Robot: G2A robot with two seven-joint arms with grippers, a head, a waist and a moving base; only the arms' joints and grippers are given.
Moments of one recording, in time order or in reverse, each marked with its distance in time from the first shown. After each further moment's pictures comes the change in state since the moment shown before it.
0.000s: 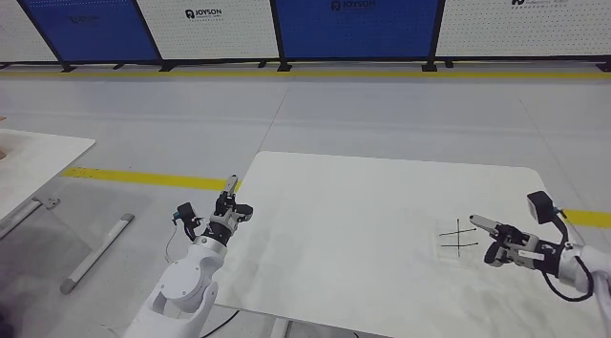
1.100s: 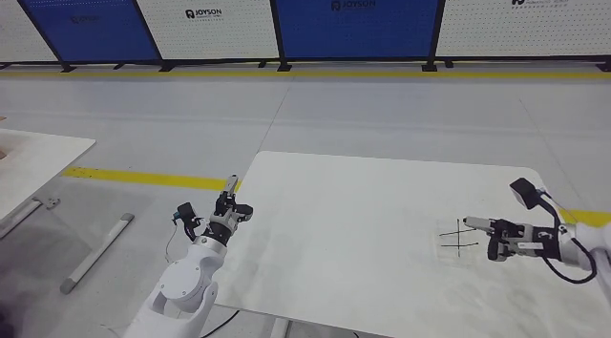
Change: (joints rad) left arm 0.000 0.000 0.000 0.000 0.000 0.000 0.000; right arm 0.224 0.082 -0.197 0.165 -0.016 -0.093 0.170
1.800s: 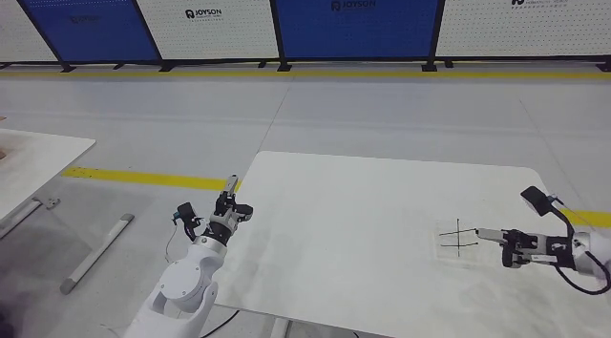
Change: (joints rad) left arm 0.000 0.000 0.000 0.000 0.000 0.000 0.000; right arm -0.011 0.059 -0.011 0.065 -0.014 -0.171 0.000
